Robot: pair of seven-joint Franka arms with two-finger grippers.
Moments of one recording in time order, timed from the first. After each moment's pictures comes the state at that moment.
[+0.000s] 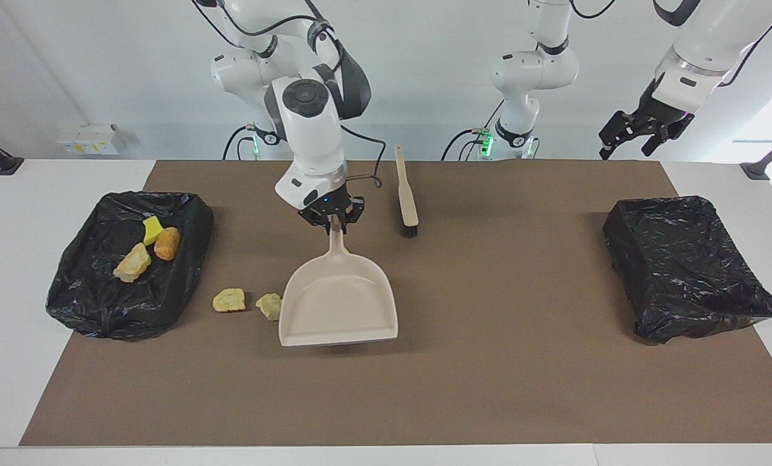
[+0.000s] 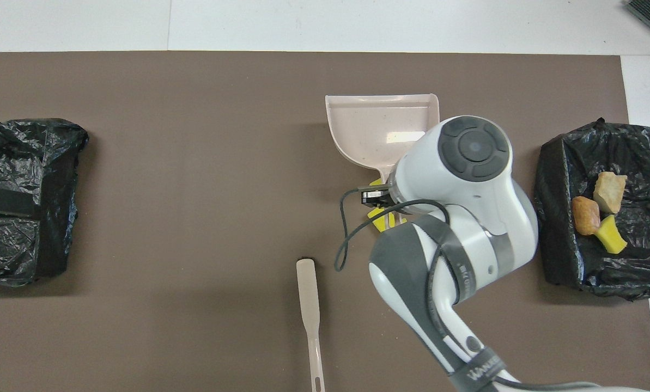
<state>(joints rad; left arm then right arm) 0.04 -0.16 -0.04 -1.72 -0.05 1.56 -0.10 0.44 0.20 0.02 -1.76 0.04 1.96 0.47</state>
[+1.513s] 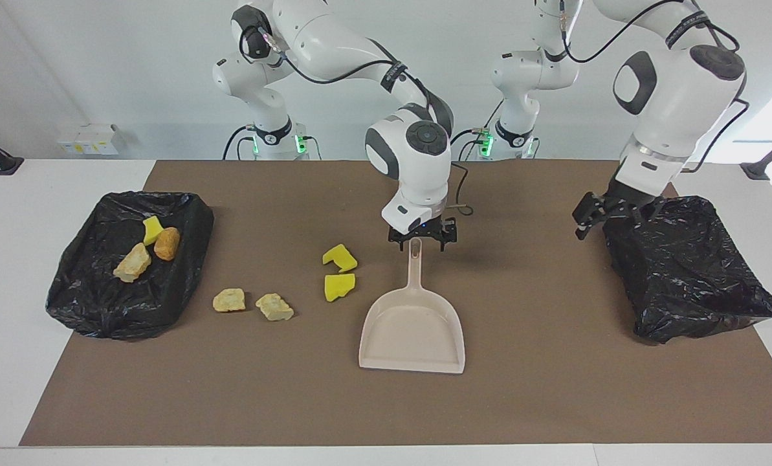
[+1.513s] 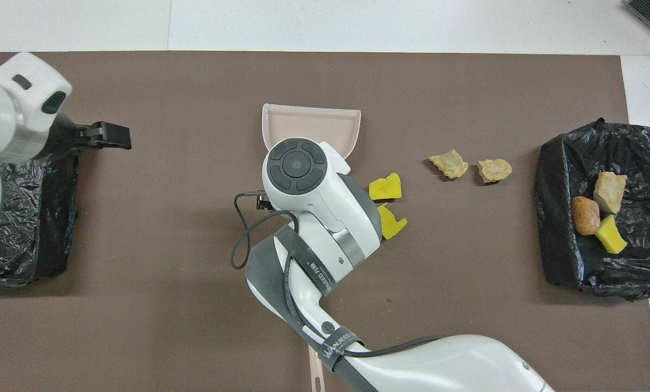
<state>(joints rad) -0.08 0.09 -0.07 -1.73 -0.06 1.99 -0.14 0.65 0.51 0.02 -1.46 0.04 1.98 0.71</state>
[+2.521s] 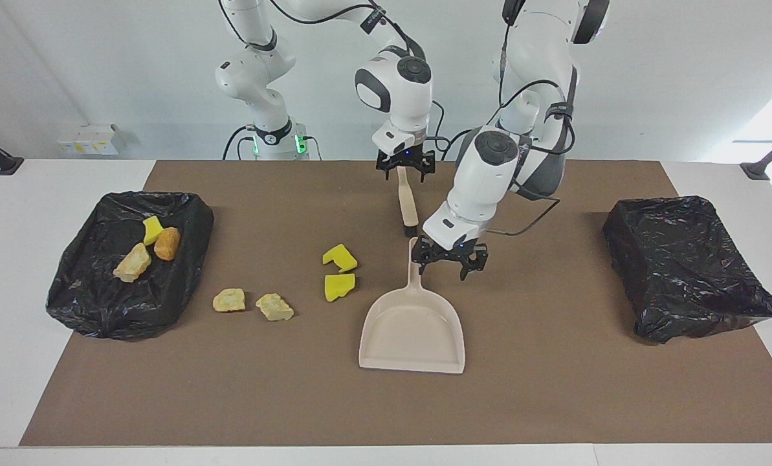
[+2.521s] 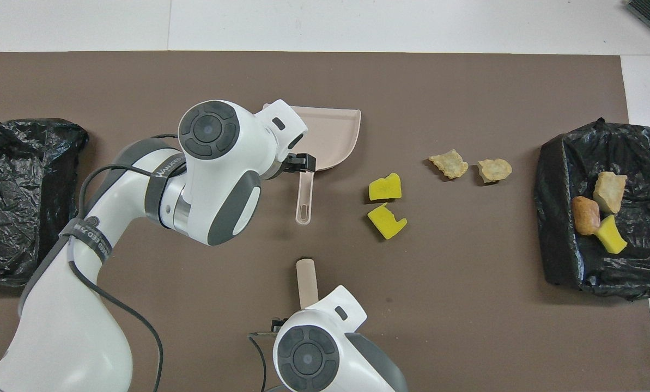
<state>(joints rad) -0.48 0.38 -0.08 -1.66 -0.07 2.21 -0.36 0.87 0.03 0.02 -2.20 0.08 2.18 0.96</state>
